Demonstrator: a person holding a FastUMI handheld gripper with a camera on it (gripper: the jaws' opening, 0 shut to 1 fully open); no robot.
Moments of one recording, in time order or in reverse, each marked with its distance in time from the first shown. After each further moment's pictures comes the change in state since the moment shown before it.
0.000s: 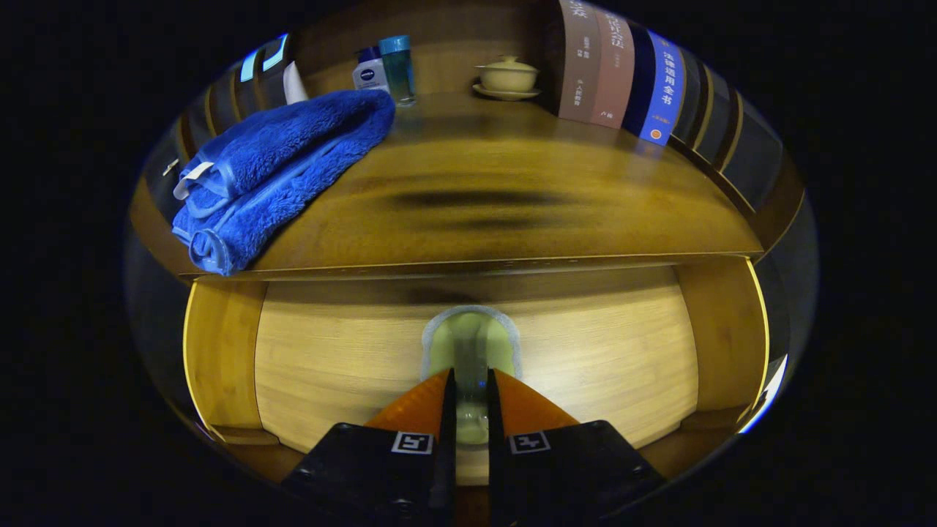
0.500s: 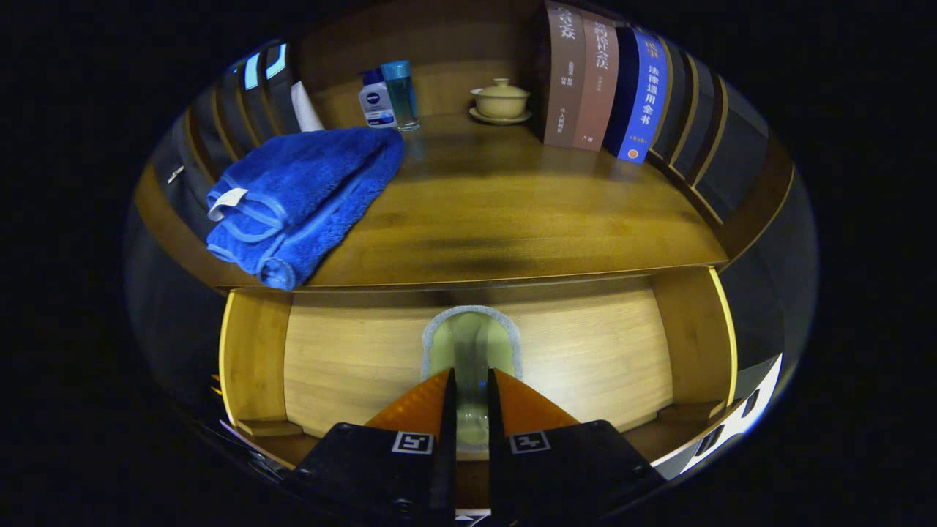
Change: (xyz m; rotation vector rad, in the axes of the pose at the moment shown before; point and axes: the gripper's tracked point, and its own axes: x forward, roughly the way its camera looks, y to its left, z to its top) arm -0.066 -0.001 0.013 0.004 -0.014 0.012
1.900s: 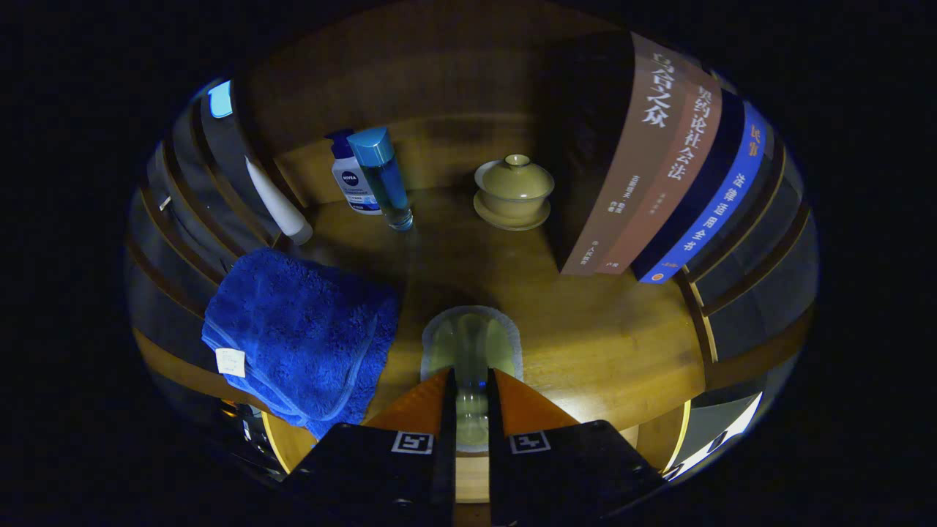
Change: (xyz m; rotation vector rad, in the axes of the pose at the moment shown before) arm 0.039 0.005 0.169 0.005 -0.013 -0.011
